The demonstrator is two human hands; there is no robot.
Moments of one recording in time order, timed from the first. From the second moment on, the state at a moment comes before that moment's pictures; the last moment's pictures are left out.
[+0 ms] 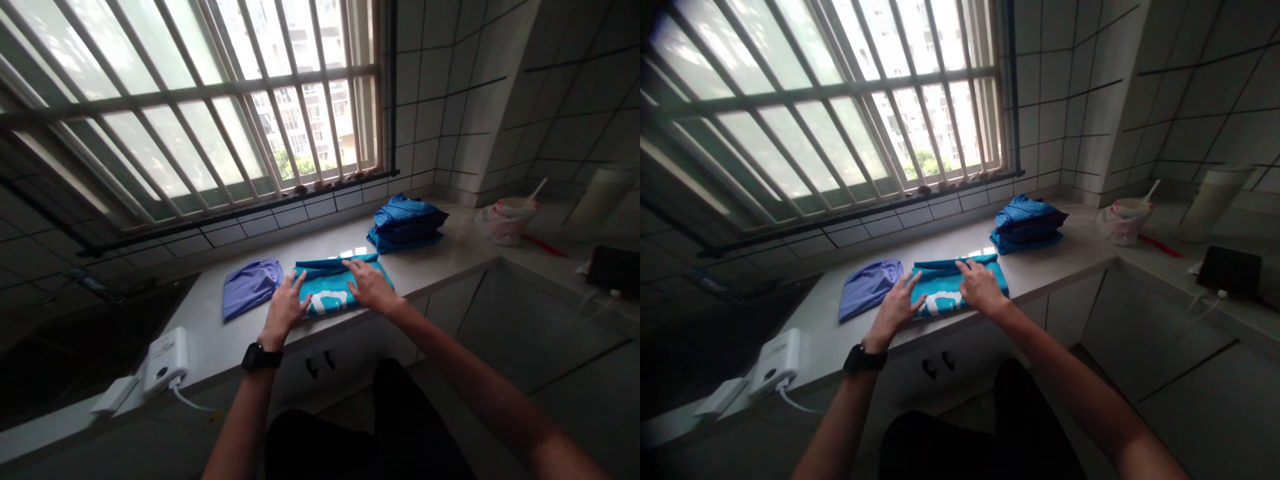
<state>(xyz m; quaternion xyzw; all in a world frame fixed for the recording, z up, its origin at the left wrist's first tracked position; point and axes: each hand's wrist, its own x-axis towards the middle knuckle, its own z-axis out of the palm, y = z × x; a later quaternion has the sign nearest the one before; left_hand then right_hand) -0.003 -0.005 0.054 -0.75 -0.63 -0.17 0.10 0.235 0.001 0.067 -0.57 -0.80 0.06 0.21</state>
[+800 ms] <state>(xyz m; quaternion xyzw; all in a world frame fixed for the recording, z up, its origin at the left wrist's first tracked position) -0.026 -0.093 -0.006 -0.83 -0.53 -0.13 0.09 0.254 -0.049 -0.043 -0.36 -0.89 0.00 0.26</state>
